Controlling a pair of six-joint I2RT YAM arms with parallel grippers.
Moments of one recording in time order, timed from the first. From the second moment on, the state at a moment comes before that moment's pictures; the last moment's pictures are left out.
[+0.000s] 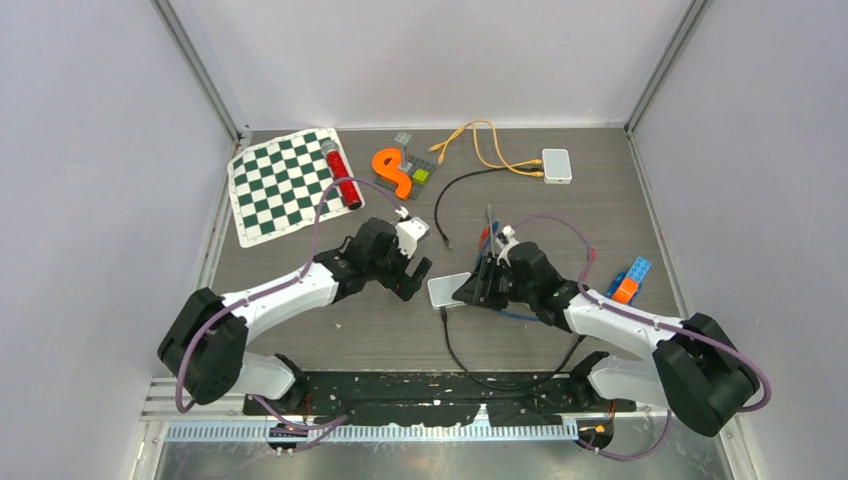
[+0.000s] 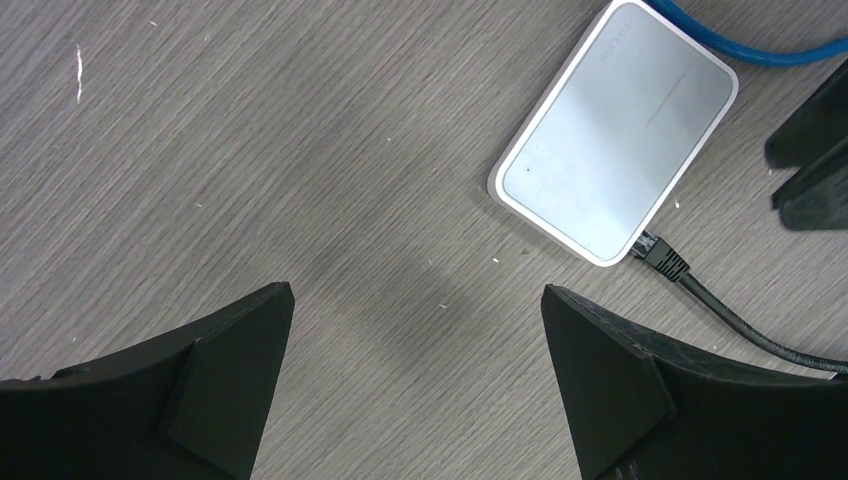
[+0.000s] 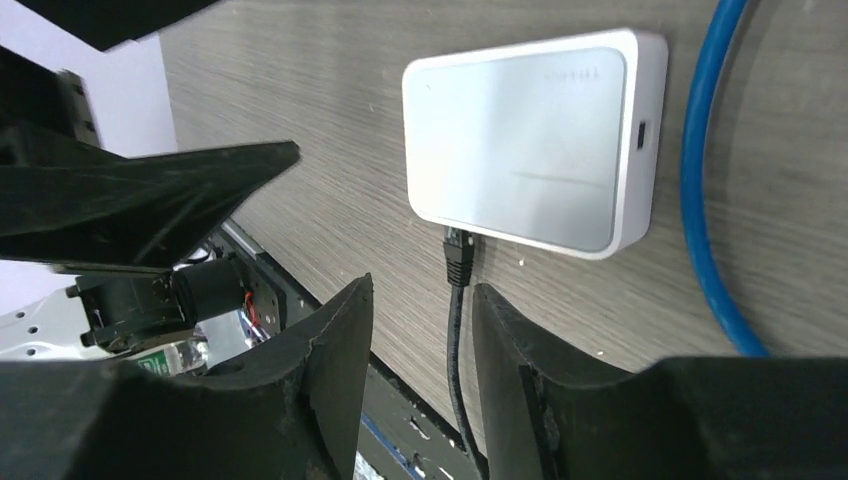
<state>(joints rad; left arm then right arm) -0.71 1.37 0.78 -0.17 0.07 0.03 0.61 1.16 0.45 0.08 -0.33 0.87</state>
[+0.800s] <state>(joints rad) -0.71 1.34 0.78 -0.18 0.06 0.05 0.74 1.49 0.49 0.24 -0.29 1.00</state>
